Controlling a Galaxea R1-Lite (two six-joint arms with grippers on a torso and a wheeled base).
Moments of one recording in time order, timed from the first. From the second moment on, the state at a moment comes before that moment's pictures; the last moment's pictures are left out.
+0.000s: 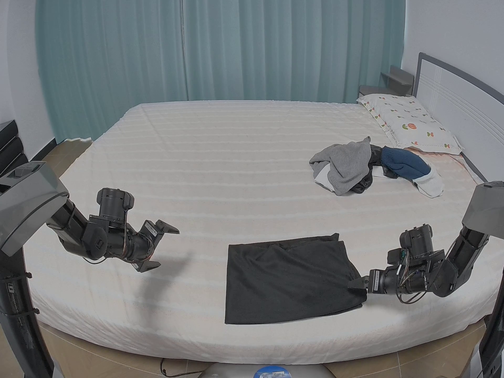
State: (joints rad) left arm -0.09 2.17 -0.95 -0.42 -0.32 -1.04; right arm 0.20 2.11 -0.55 -0.74 0.25 0.36
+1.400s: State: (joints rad) left arm -0.12 2.17 -0.95 -0.42 -0.32 -1.03; right arm 0.20 2.43 -1.12 -0.74 0.26 0.68
